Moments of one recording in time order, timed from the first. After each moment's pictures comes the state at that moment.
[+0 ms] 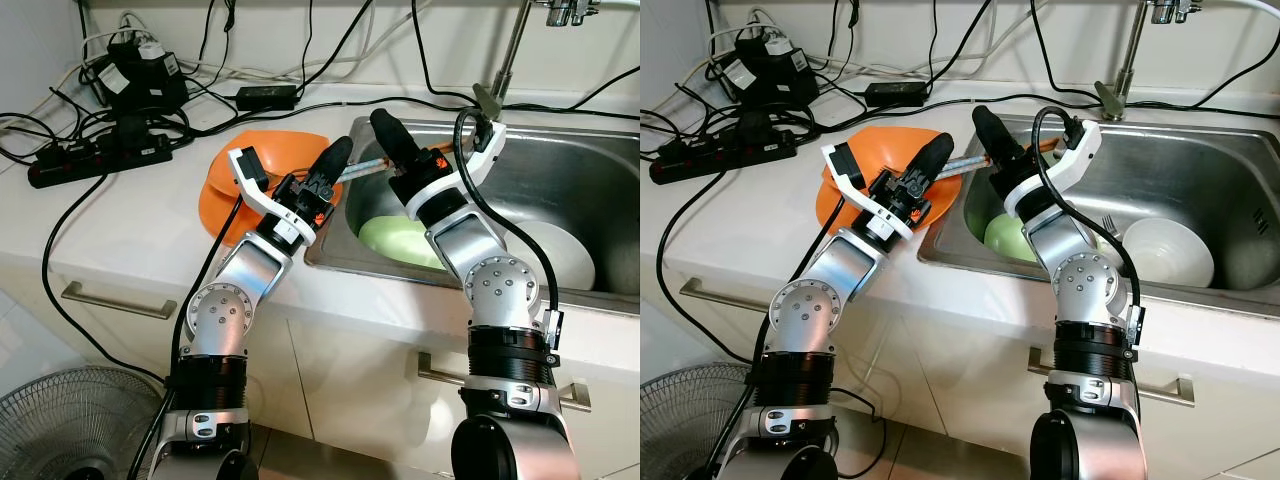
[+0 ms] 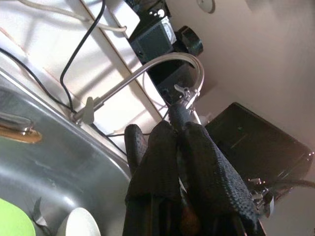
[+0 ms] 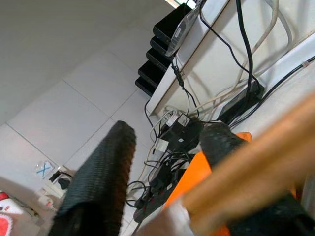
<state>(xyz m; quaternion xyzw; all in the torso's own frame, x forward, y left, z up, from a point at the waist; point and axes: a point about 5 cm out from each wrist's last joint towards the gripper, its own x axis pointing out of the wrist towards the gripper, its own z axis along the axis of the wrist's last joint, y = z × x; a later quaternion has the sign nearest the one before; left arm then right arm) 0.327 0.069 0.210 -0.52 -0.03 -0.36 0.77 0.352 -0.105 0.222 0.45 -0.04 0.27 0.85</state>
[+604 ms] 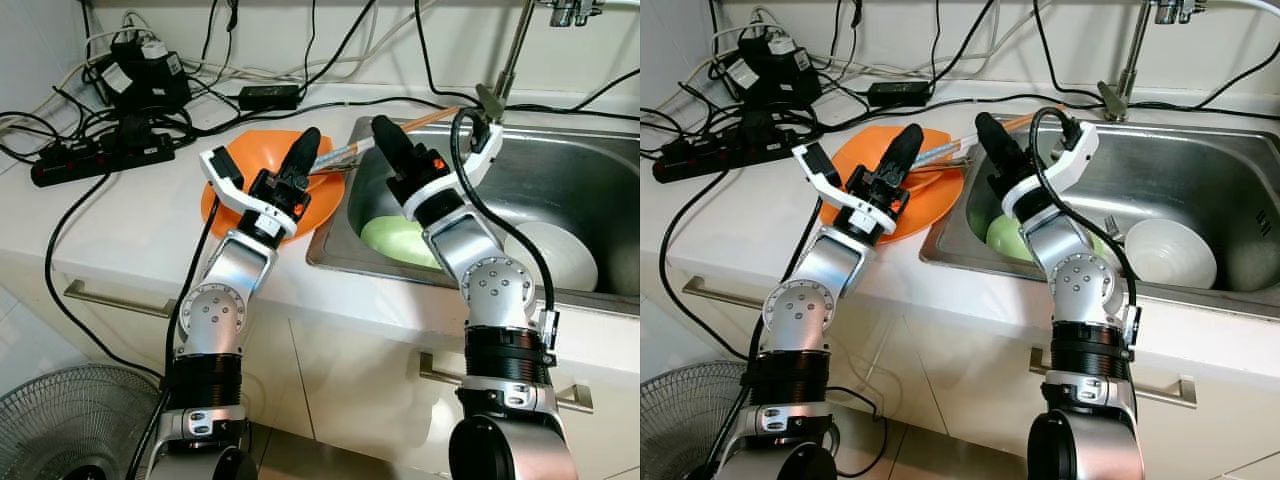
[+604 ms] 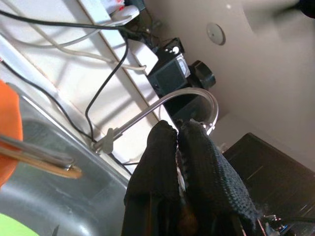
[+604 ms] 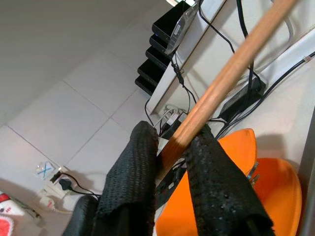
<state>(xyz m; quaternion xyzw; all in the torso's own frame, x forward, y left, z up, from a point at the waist) 0.334 0.085 0.206 -0.53 -0.05 -0.31 0.78 0.353 -0.104 0.221 0.46 -0.03 0.26 0.85</state>
